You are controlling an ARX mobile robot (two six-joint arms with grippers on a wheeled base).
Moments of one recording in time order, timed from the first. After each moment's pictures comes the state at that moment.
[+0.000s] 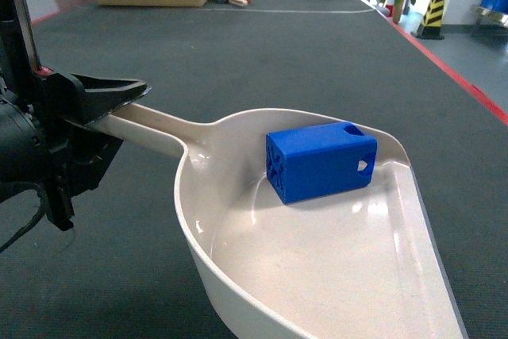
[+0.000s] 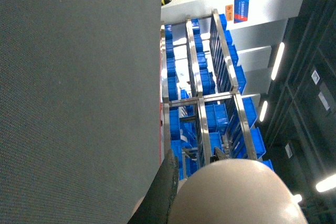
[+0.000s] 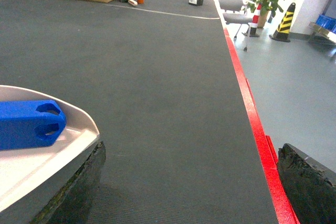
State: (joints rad) left arm -0.20 1.74 0.46 1.28 0.29 -1.36; right arm -0.04 0.49 0.21 0.20 -0.11 -0.10
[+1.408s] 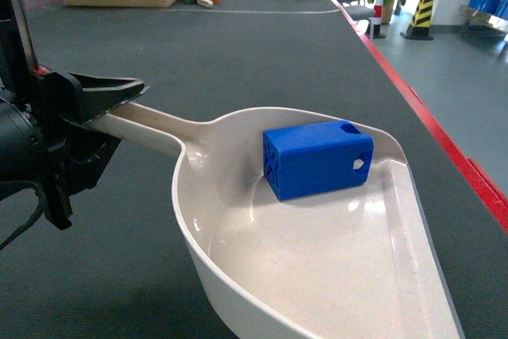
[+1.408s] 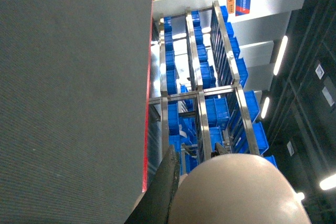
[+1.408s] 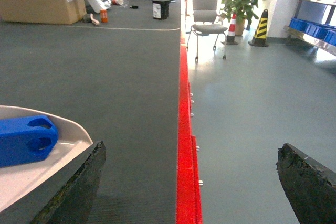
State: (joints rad) left arm -0.20 1.74 0.46 1.28 0.28 -1.36; right arm 0.00 0.40 0.11 0.28 0.00 -0.01
